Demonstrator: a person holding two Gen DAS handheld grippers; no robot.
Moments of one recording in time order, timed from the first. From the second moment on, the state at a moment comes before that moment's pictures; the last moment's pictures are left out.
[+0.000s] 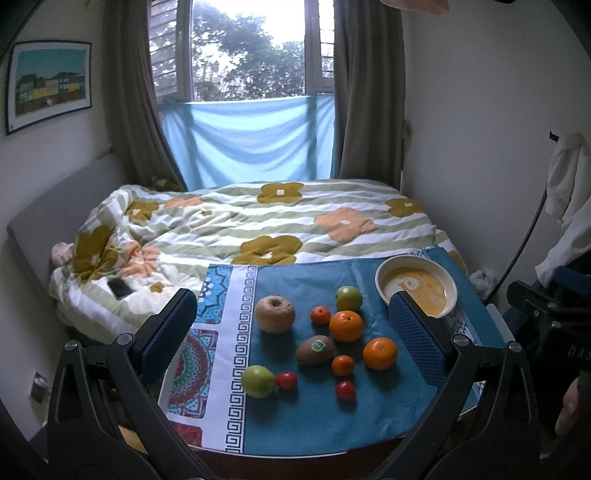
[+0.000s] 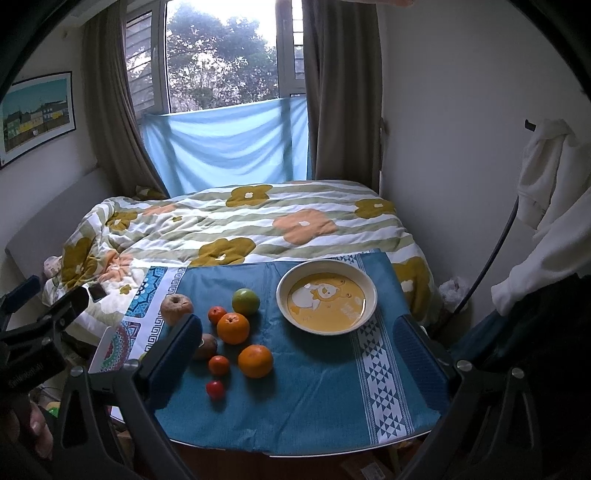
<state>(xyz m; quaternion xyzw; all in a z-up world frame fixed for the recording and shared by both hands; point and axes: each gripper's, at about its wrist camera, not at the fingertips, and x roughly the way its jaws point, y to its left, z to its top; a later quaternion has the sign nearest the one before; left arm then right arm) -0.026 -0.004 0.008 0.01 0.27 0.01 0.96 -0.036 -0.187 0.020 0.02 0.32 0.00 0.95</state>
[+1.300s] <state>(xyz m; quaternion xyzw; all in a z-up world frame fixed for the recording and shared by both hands) 0.041 0.068 -0.203 0.05 0.47 -0.03 0.88 0.071 -0.150 -0.187 -0.03 0.50 0.11 0.86</state>
